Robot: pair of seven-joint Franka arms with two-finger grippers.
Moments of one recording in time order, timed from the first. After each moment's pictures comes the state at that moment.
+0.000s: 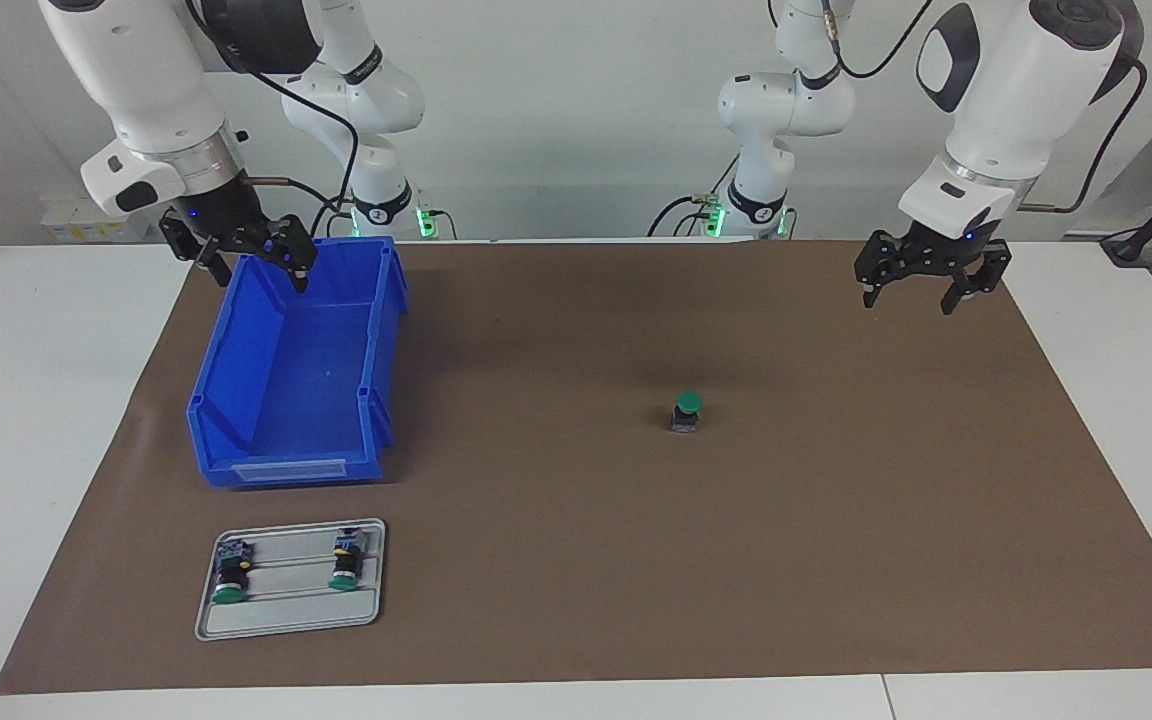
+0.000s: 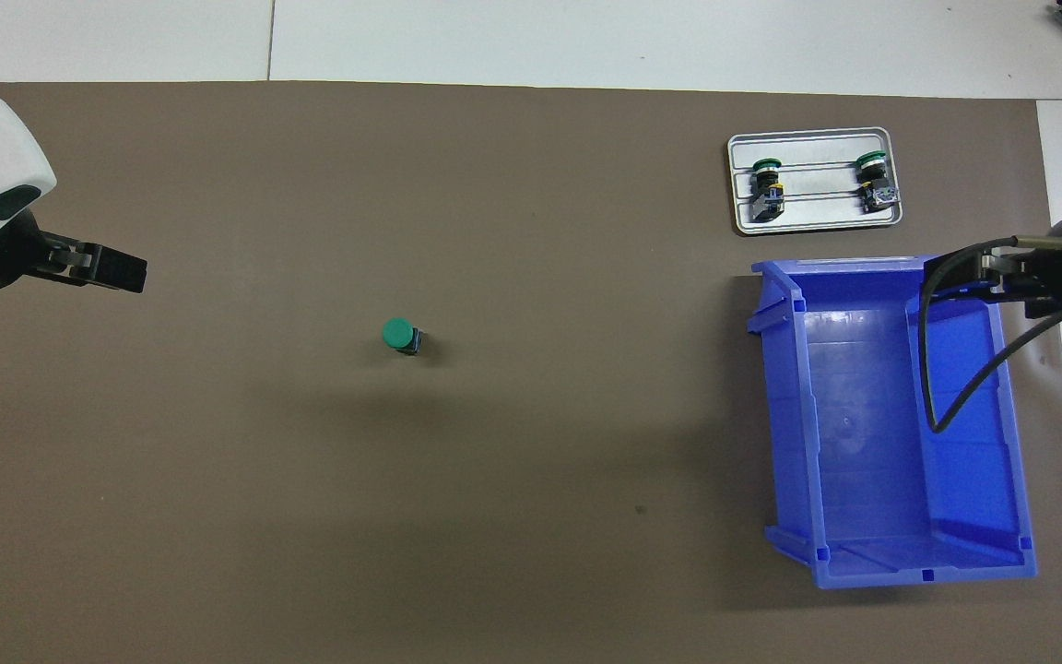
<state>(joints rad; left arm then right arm) -0.15 0.01 0.03 -1.63 0.04 1.71 0.12 0.01 -0.01 0.02 -1.61 -0.01 1.59 0.17</state>
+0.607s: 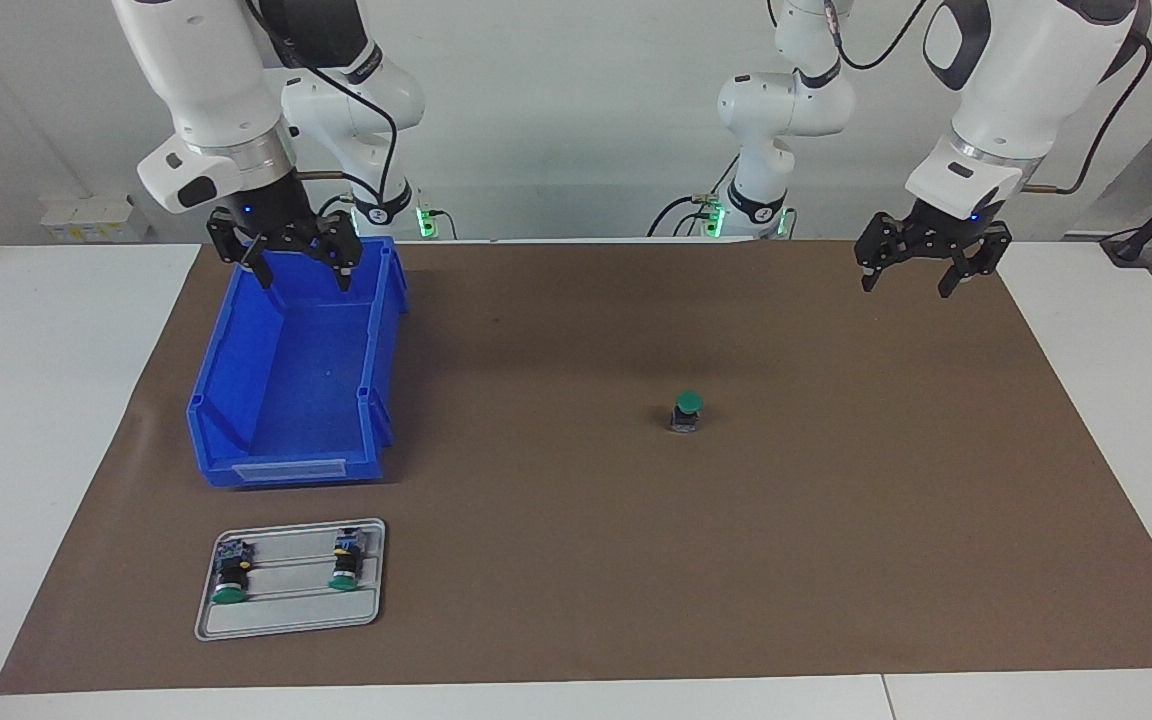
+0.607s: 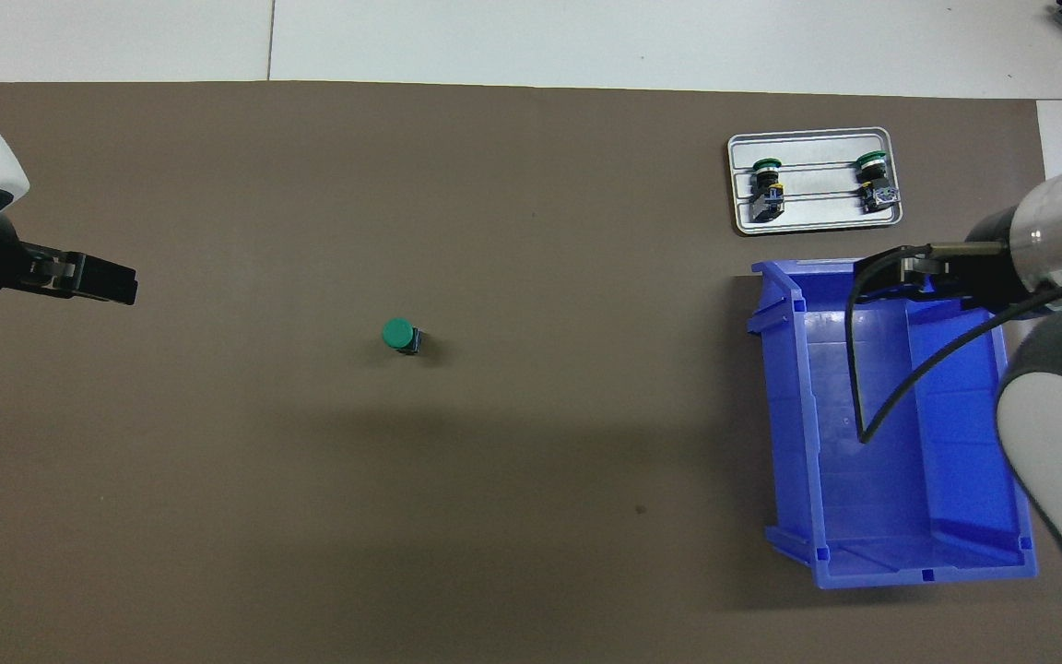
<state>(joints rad) -0.15 -0.02 0.04 -1.63 0.01 1.65 0.09 0.14 0.00 0.03 -1.61 -0.01 1.65 0.27</state>
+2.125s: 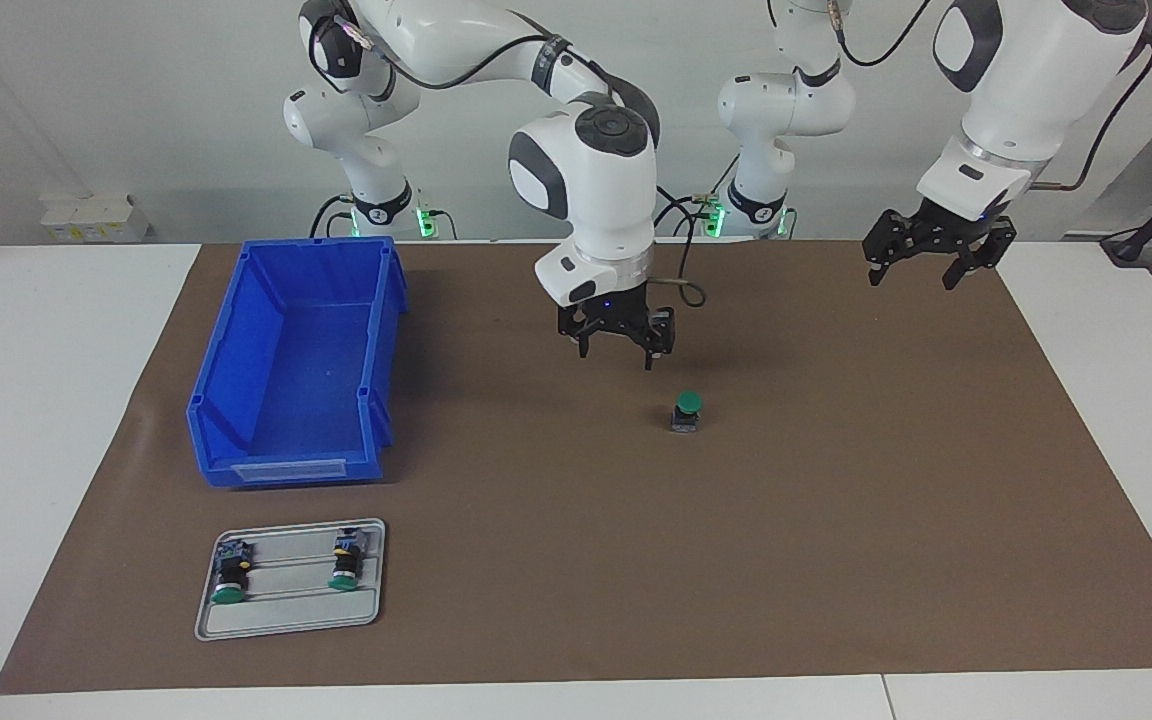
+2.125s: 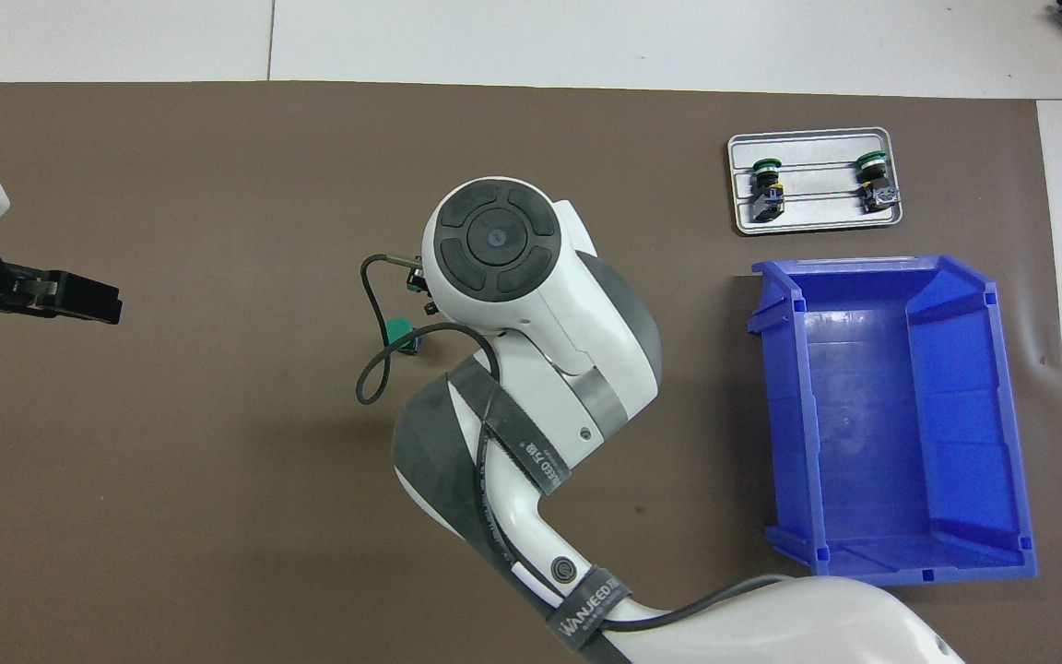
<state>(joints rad) -0.13 -0.04 0.05 -1.67 0.01 1.64 0.08 0.63 0.51 0.04 -1.28 -0.01 1.92 0.99</state>
